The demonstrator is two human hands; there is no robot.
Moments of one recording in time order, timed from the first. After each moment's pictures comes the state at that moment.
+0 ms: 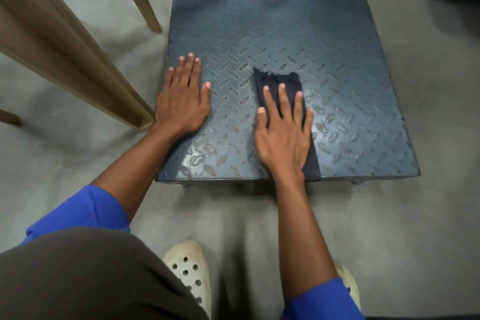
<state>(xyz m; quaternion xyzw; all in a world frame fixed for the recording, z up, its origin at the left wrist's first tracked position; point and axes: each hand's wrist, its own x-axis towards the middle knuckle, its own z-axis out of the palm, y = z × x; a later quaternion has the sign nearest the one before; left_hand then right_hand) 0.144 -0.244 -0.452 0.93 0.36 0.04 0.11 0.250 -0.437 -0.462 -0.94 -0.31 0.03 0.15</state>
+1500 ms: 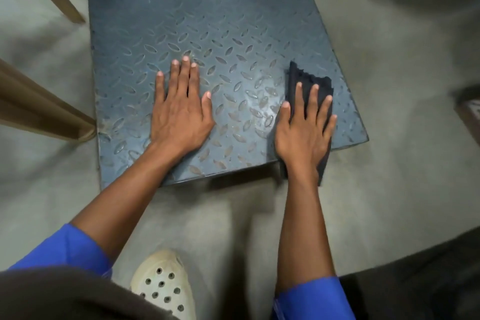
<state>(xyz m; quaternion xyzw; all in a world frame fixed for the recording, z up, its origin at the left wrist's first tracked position) 0.189 -0.324 -0.467 0.95 0.28 0.06 0.10 0.297 -0.526 -0.462 -0.99 -0.11 0.02 0.12</state>
